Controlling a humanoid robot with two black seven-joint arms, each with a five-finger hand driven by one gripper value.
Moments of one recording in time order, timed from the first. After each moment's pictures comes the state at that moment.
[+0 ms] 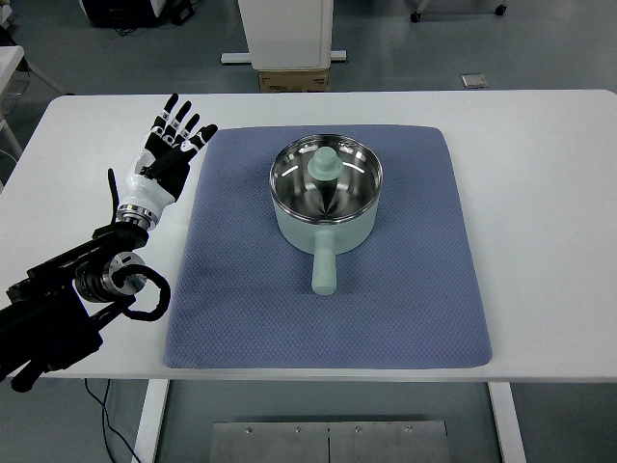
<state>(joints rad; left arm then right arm) -0.77 0.27 -0.42 -0.77 -0.19 -0.12 -0.61 0.00 0.00 0.49 0.10 -0.43 -0.02 0.07</state>
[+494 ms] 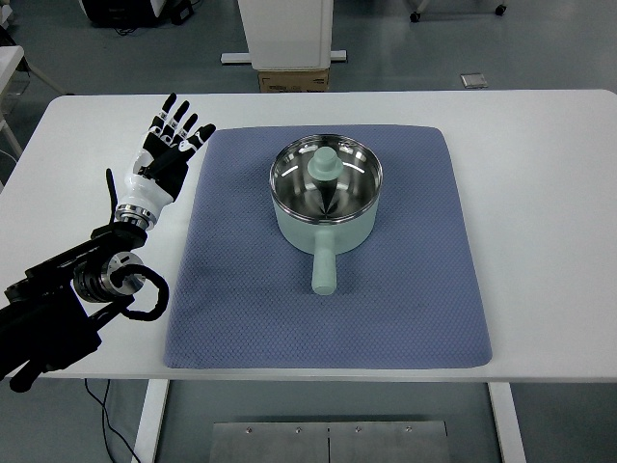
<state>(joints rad) -0.77 0.27 -0.42 -0.78 -0.19 -0.12 -0.61 0.00 0.00 0.49 0.10 -0.43 -0.02 0.07</state>
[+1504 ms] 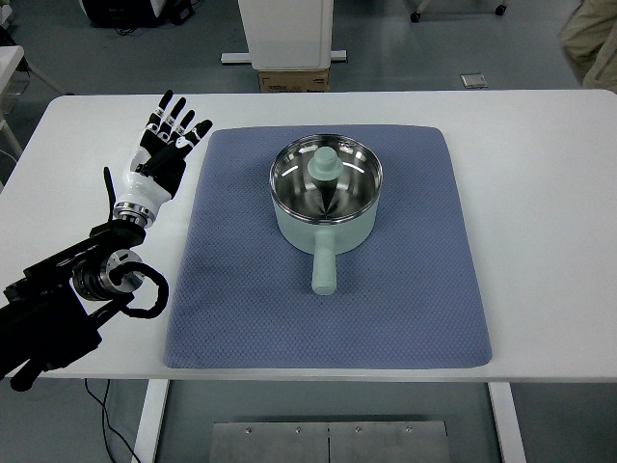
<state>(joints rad) -0.77 0.27 -0.44 -0.77 -0.19 -0.13 -0.61 0.00 0.00 0.49 0.10 -0.43 -0.02 0.07</state>
